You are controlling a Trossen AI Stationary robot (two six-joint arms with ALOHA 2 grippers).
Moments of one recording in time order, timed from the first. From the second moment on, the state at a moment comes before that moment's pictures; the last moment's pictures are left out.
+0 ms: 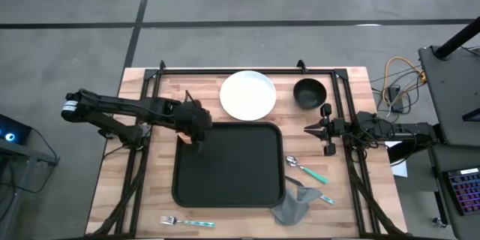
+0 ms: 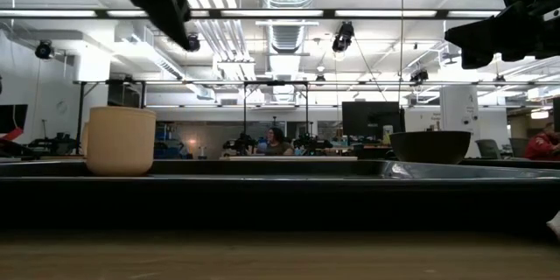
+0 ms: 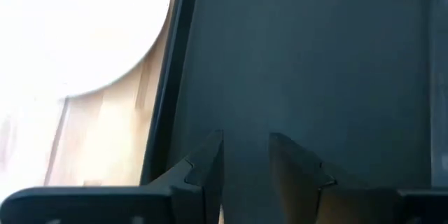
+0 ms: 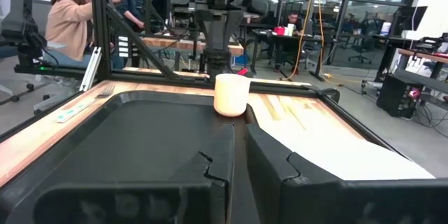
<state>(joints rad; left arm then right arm) -0.07 1.25 1.13 -0.84 -0.13 -0.16 0.01 0.02 0.03 0.00 0.00 -0.06</state>
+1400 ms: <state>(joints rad) -0.06 0.22 0.23 0.02 -0.05 0.04 0.01 0.02 0.03 0.00 0.00 -0.06</state>
